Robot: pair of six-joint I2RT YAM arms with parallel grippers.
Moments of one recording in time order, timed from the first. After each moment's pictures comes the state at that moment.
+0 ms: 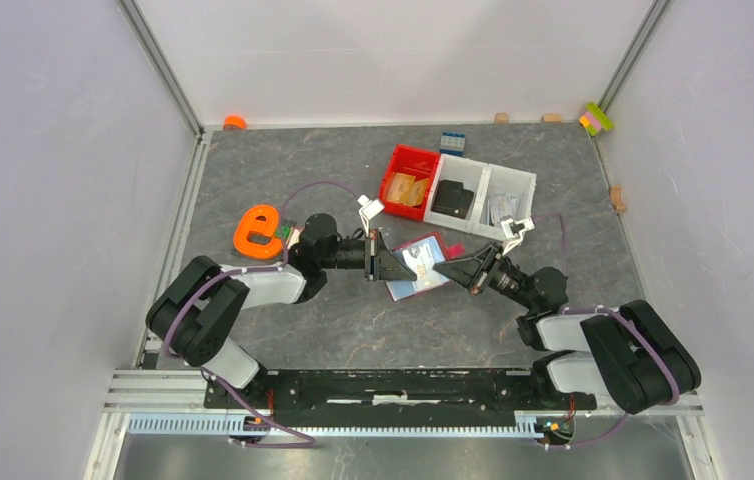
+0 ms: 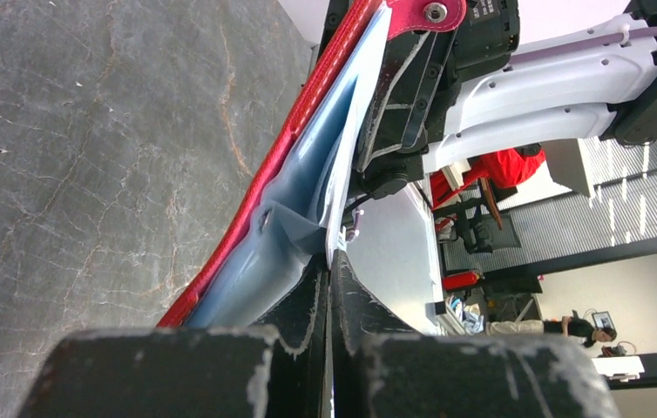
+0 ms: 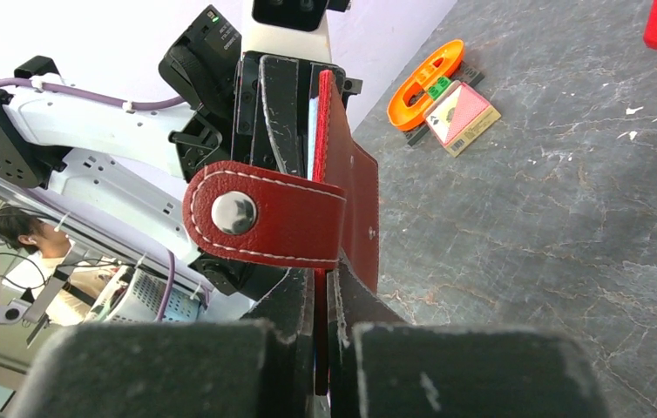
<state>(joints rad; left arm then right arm) -0.62 1.56 0.60 0.87 0.93 -0.91 0.34 1.30 0.09 1.46 -0.71 1.01</state>
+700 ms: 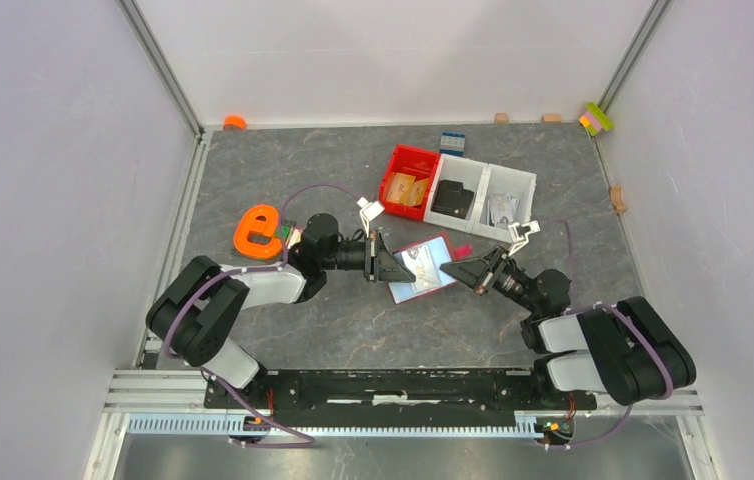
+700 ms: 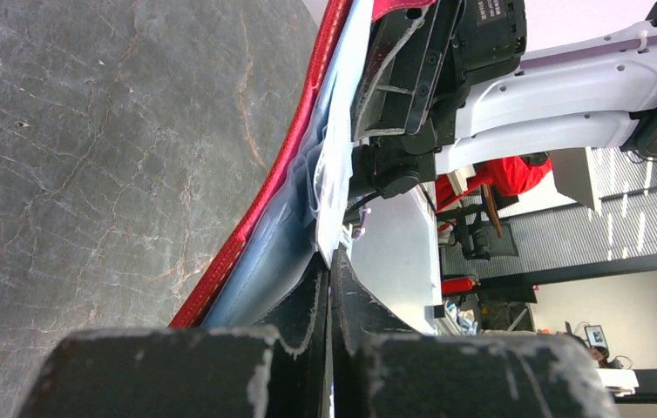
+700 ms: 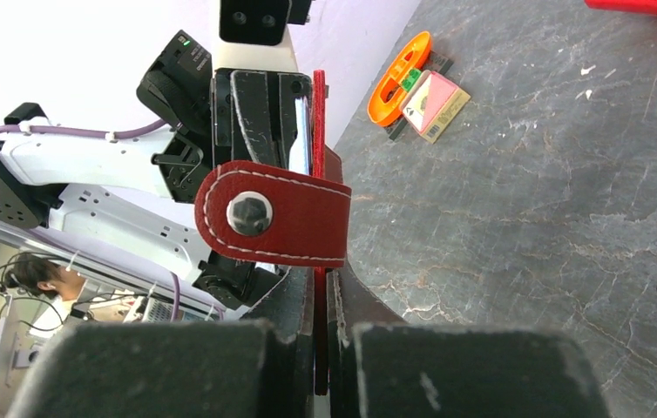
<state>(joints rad) -0.62 1.56 0.60 0.80 0.91 -0.90 0.27 1.33 0.05 1.47 -0.71 1.07</state>
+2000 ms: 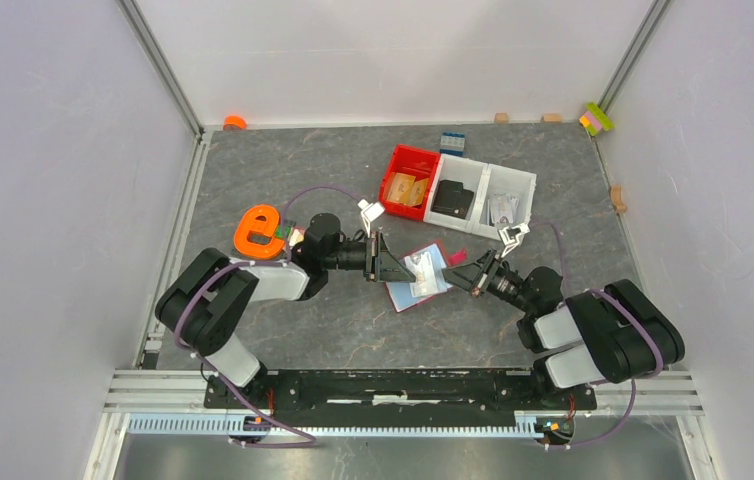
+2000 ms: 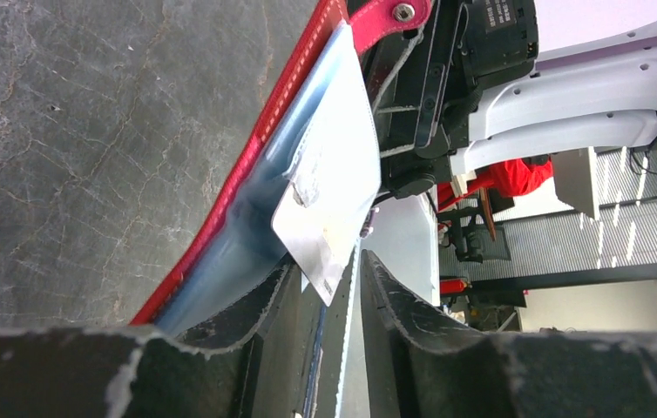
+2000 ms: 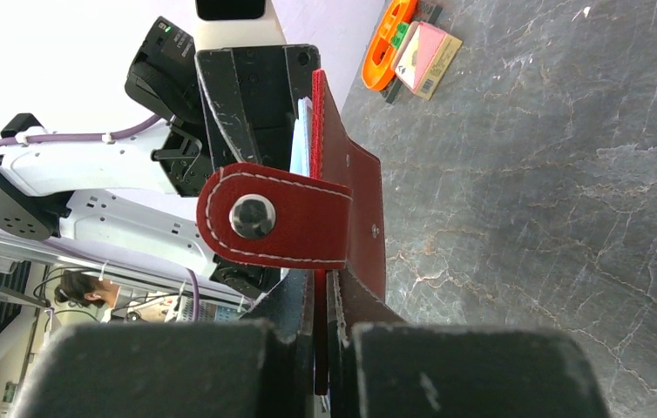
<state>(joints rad) -0.61 1.62 0.61 0.80 0.92 -0.90 0.30 1.44 0.05 1.47 -0.72 1.16</state>
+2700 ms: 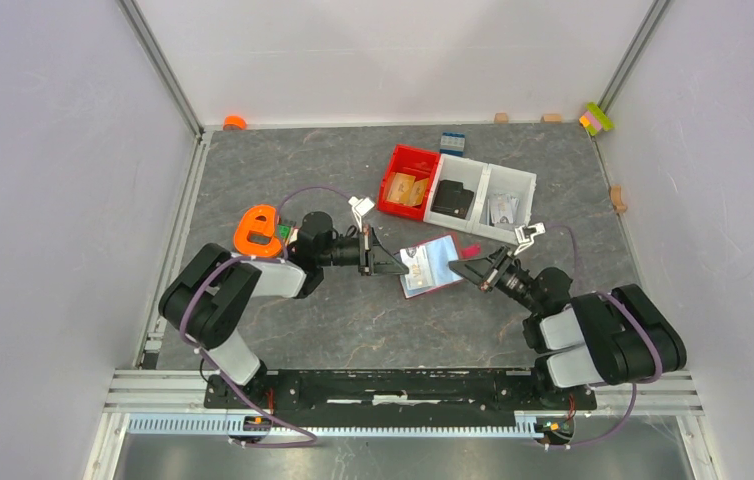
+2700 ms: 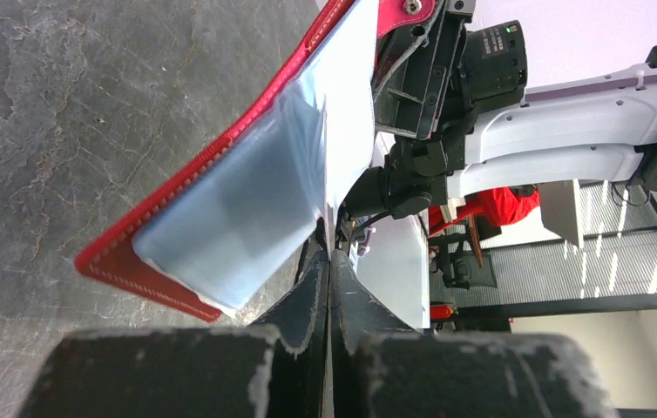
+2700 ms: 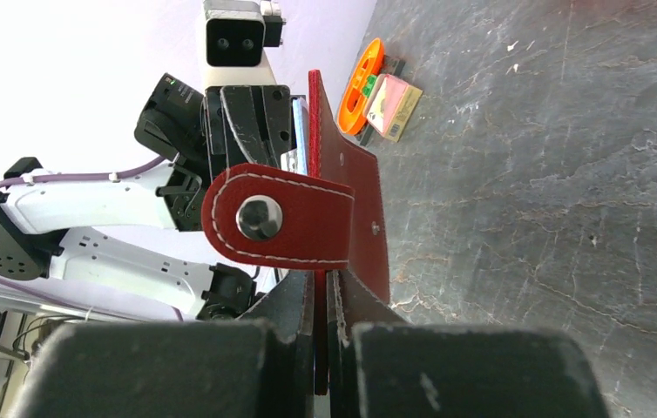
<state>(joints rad) -0.55 1.66 0.59 0.89 0.92 -0.96 0.22 1.42 0.03 1.47 -0.70 1.16</state>
